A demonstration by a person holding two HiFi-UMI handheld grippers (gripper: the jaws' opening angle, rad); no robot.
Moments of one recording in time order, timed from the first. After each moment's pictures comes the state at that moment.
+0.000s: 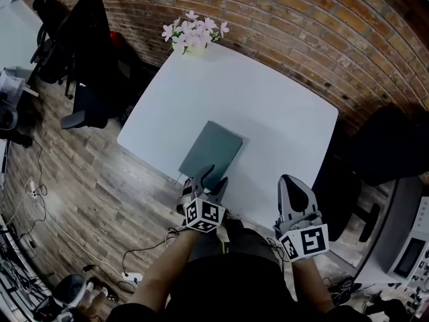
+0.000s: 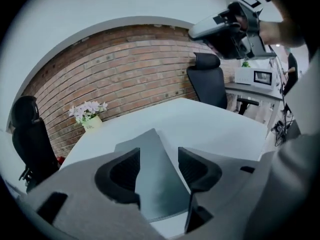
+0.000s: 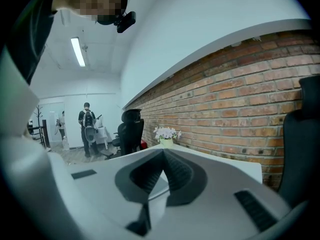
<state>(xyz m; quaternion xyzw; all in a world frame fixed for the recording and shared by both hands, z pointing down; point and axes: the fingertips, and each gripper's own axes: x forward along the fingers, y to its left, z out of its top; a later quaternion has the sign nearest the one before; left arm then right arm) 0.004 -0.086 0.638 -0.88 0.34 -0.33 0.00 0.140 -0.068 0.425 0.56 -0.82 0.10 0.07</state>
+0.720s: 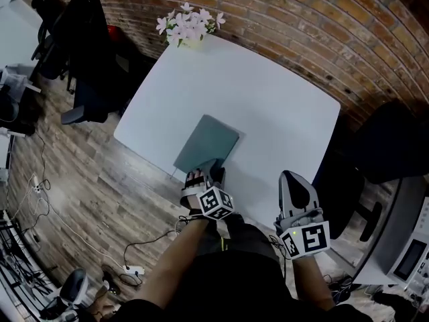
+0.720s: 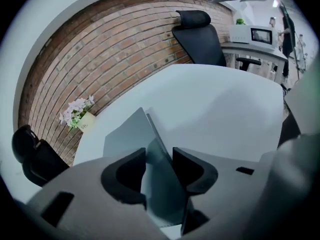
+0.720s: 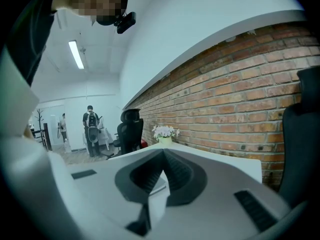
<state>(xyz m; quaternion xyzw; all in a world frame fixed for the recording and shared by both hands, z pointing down) 0.021 -0.095 0.705 -0.81 0.32 -0.50 0.06 0.165 -0.070 0.439 0.56 -0.82 0.11 0.06</state>
